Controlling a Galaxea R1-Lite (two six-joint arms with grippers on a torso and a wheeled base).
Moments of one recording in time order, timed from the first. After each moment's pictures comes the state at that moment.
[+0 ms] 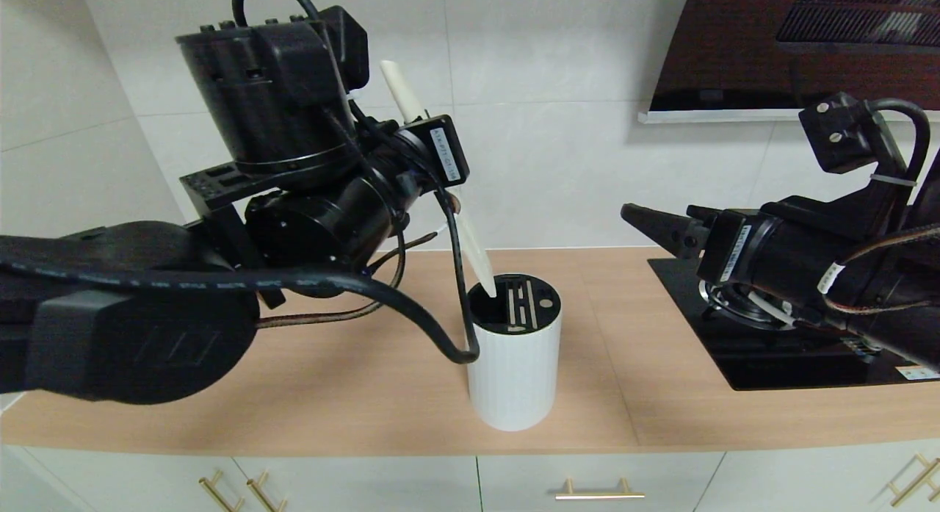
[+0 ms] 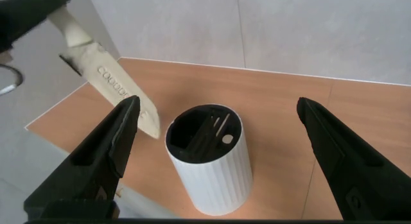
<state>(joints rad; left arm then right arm) -0.71 1.75 -1.21 -0.65 0.55 -0.22 0.61 1.46 -0.80 -0.69 -0.09 0.20</state>
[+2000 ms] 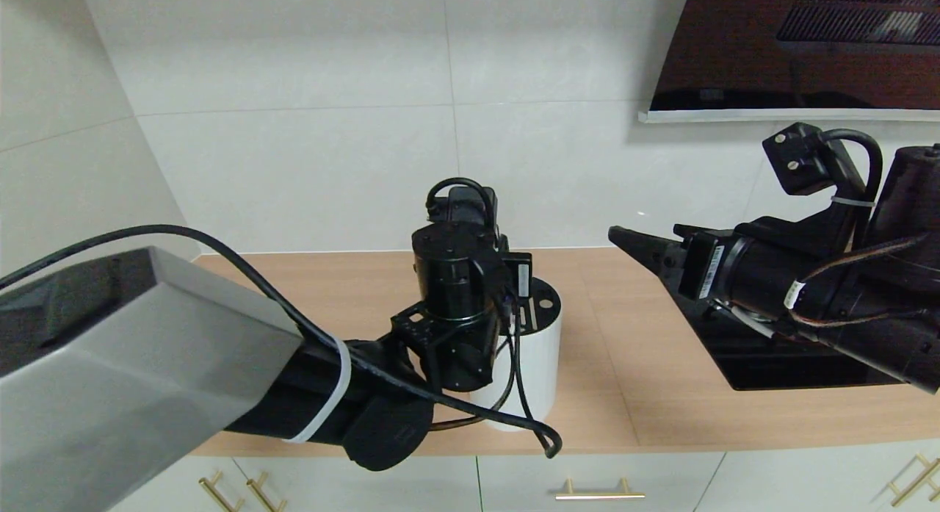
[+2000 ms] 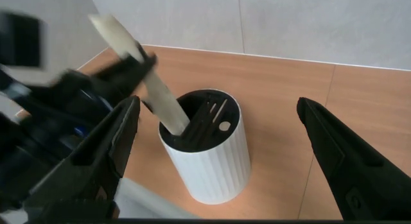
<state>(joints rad) -0.78 2.10 -1.09 -1.03 0.66 -0.04 0.61 1.50 -0.78 -0.70 -0.09 0.20</state>
